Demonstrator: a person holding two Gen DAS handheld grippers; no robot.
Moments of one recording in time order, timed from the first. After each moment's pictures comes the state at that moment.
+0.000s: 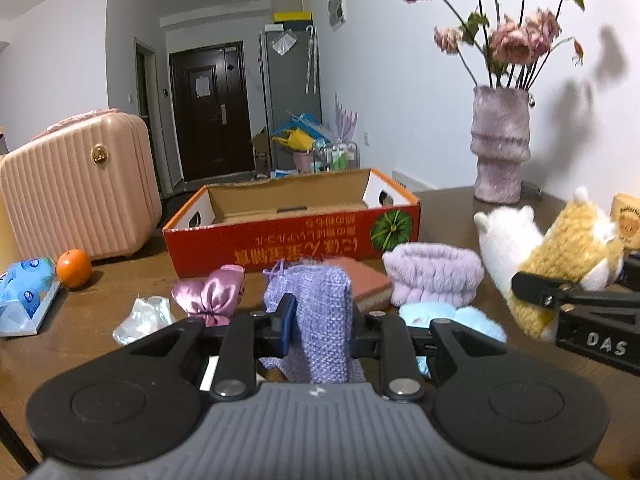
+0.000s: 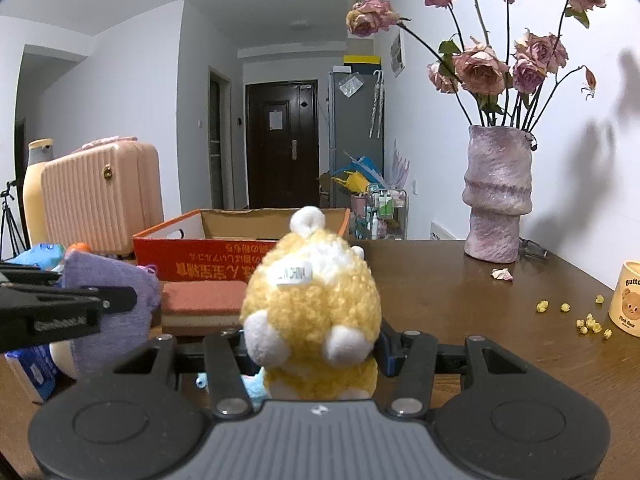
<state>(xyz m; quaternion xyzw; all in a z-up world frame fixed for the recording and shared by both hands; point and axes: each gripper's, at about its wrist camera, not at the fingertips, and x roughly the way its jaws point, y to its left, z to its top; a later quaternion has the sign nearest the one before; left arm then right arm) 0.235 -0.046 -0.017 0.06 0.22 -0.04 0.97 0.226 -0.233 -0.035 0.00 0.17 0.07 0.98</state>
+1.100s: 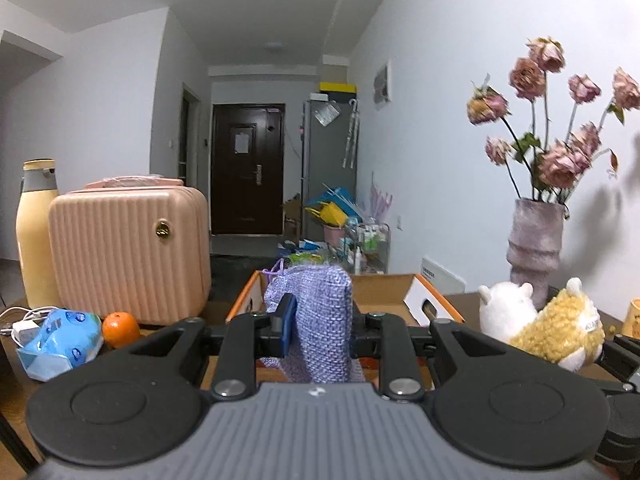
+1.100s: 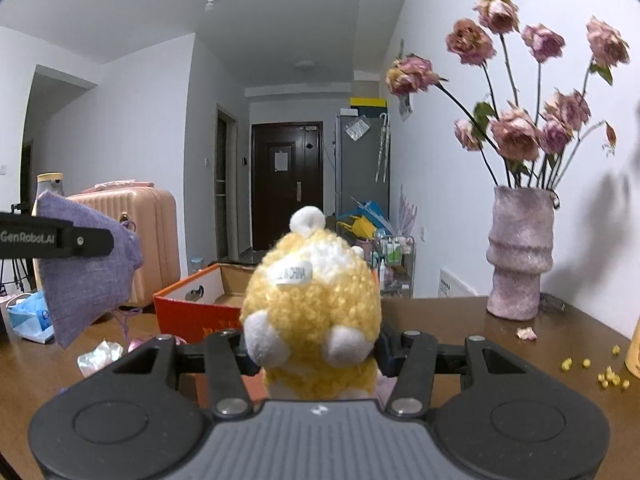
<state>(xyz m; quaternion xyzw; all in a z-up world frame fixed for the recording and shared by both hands) 0.225 0.009 0.055 0.00 0.11 -0.01 0.99 0.239 -0.179 0.002 0.00 0.10 0.08 0.99</state>
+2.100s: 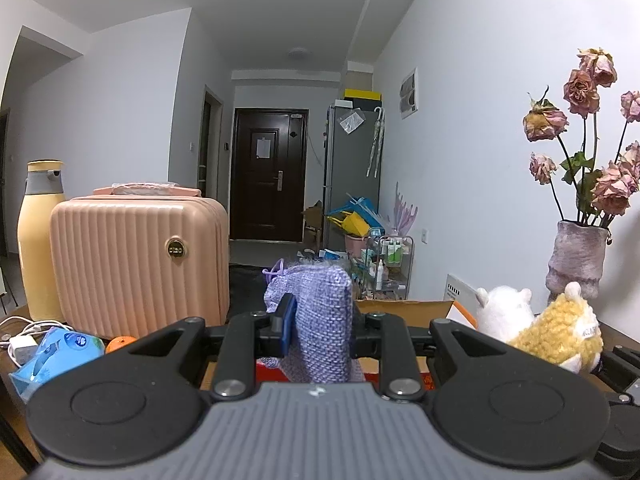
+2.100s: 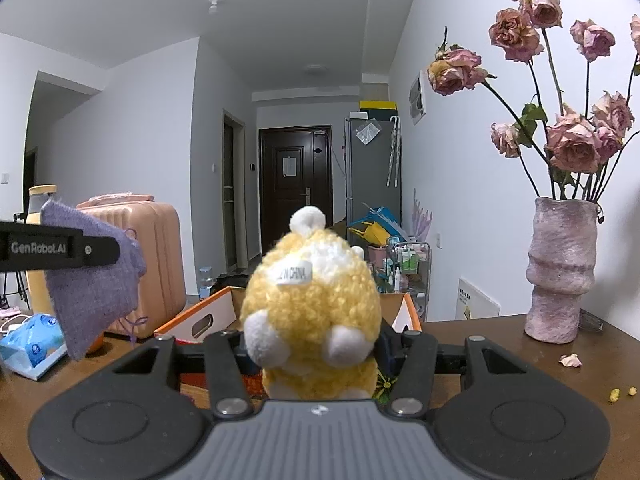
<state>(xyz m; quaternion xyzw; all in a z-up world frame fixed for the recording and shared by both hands) 0.285 0.039 0.063 -0.02 0.09 0.03 1.00 0.311 -0.143 0.015 0.01 0.10 0.09 0.99</state>
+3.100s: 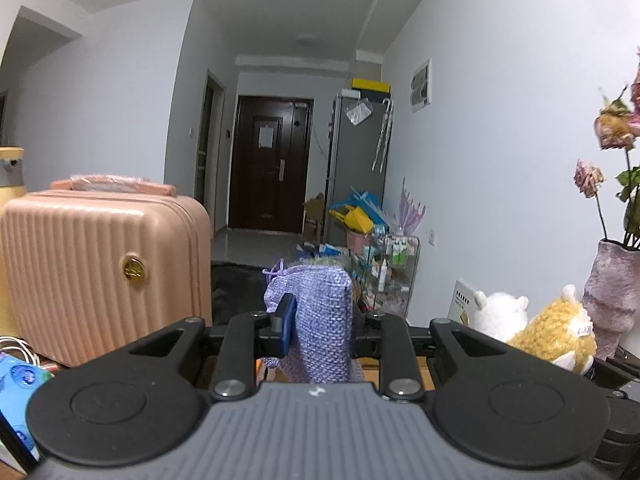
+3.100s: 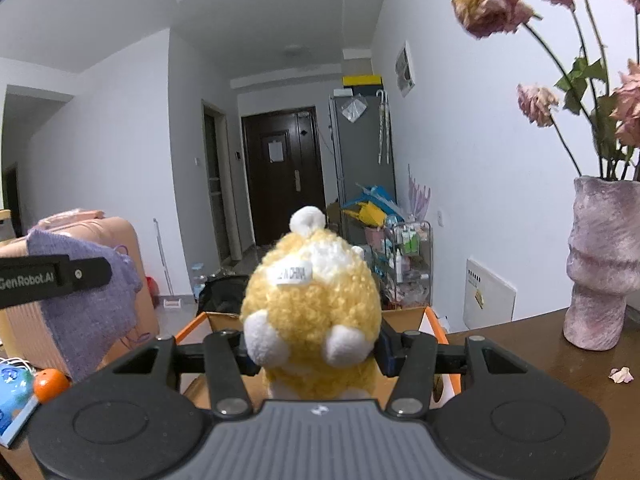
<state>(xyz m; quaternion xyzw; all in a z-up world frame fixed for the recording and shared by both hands) 0.402 0.055 0.069 -0.04 0.10 0.03 0.99 0.437 -0.128 0.026 0.05 0.14 0.08 0.99</state>
